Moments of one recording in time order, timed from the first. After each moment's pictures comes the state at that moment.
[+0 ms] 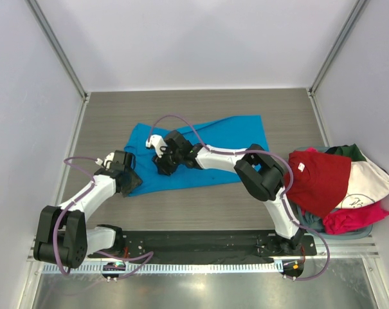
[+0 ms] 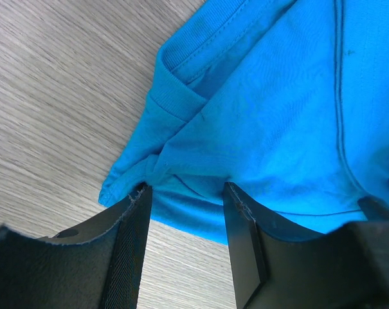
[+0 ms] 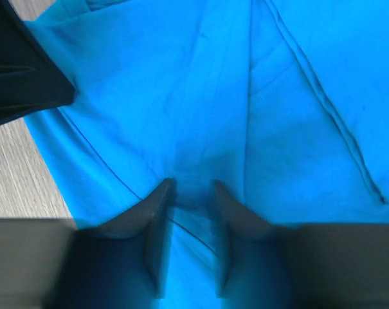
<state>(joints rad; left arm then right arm) -0.19 1.21 0.57 -0.49 -0.20 -0.89 0.90 2.16 1.52 -0.07 -0.31 -0.14</state>
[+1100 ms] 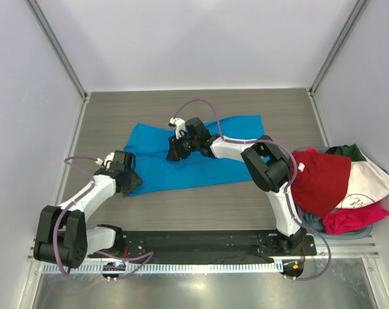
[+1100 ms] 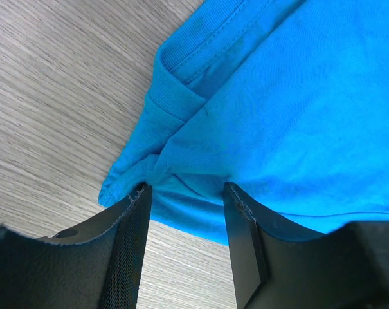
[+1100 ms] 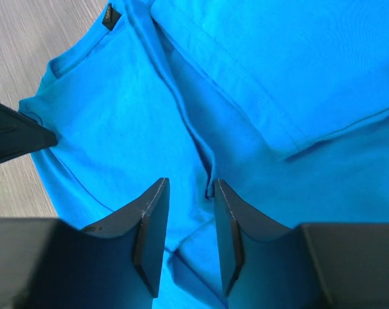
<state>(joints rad) -0.19 1.21 0.57 -0.49 -0.20 -0.88 0.71 2.17 1.46 0.10 -0.49 0.18</state>
